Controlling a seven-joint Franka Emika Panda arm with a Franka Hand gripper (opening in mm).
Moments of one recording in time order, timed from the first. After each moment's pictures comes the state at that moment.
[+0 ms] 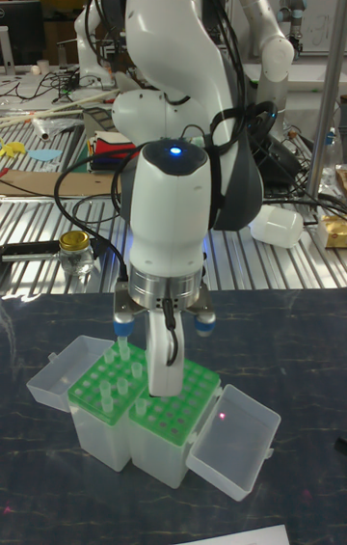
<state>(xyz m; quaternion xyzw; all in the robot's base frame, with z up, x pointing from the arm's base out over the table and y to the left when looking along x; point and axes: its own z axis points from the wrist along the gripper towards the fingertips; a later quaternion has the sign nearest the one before) 0.651 -0.007 0.204 0.67 0.74 0.01 0.07</state>
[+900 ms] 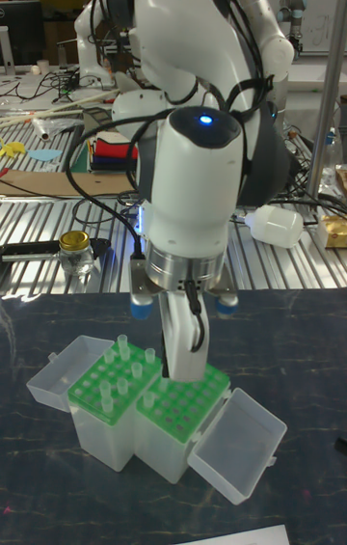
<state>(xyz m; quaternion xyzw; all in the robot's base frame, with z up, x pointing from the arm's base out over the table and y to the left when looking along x) 0.655 0.012 0.240 0.66 0.74 -0.03 0.06</state>
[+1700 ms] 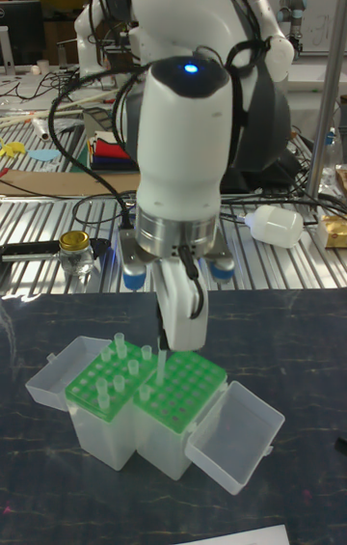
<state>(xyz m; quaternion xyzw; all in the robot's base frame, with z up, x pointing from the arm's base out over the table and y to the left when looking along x) 0.650 0.007 0.285 0.64 0.77 -0.03 0.03</state>
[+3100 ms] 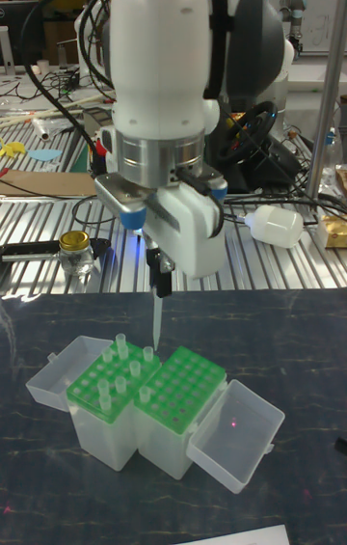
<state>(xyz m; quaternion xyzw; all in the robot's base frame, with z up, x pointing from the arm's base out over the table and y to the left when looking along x) 0.633 -0.002 0.362 0.51 0.86 -0.01 0.01</state>
